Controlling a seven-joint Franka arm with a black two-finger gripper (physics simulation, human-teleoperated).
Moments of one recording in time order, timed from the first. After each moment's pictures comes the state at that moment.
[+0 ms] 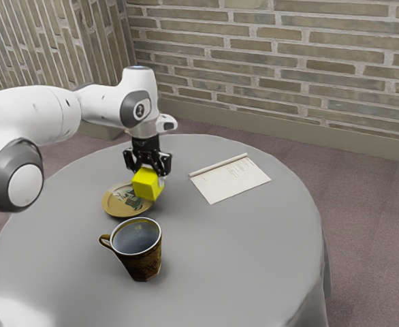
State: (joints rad) arm 0.00 0.68 0.08 -1.33 -0.05 1.86 -0.07
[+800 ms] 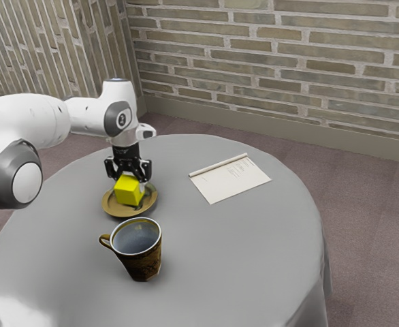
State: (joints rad) arm 0.11 0.76 0.08 -1.31 -0.05 1.89 -0.06
